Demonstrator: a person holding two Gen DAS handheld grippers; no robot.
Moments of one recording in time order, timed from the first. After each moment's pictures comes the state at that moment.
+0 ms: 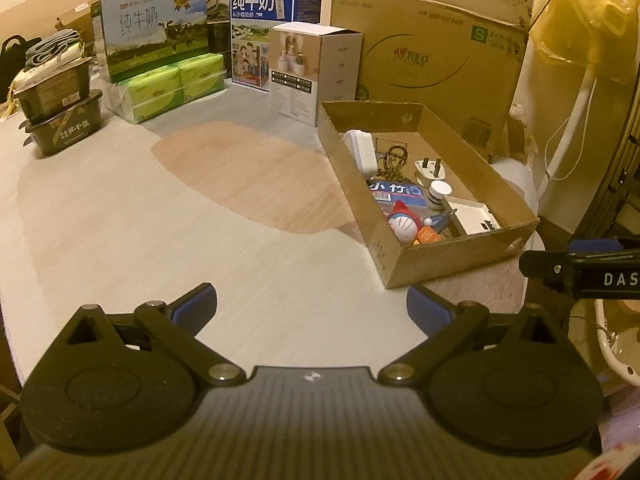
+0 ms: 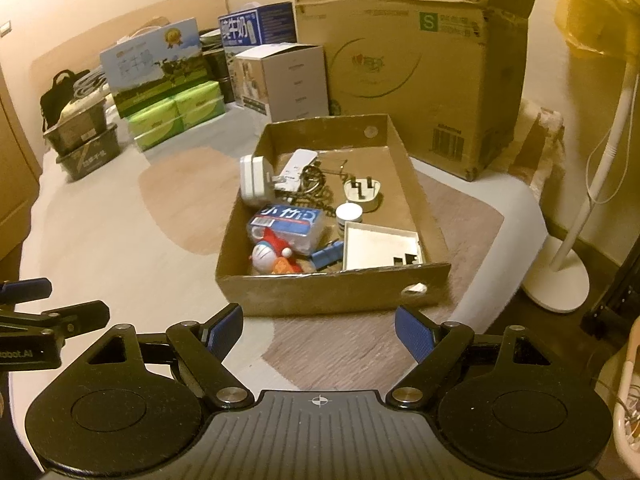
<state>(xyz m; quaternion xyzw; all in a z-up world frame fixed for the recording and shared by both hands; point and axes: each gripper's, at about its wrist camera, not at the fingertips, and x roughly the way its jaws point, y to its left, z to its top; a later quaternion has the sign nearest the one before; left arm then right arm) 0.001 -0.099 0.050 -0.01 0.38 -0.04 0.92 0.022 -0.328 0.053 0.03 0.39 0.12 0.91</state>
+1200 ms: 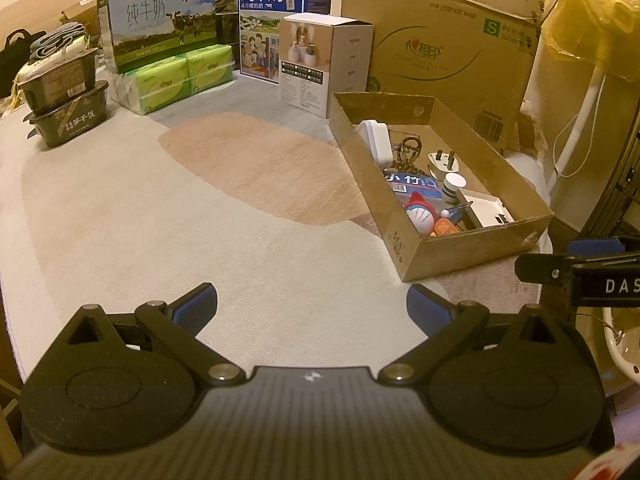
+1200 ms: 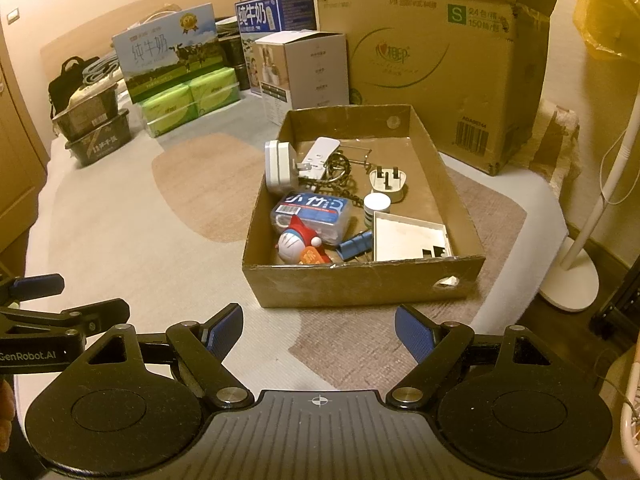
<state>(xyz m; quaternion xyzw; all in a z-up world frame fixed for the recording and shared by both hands) 0.005 -0.087 0.039 -0.01 0.39 -0.03 0.92 0.023 -0.305 0.046 0.02 0.40 0.13 0.91</state>
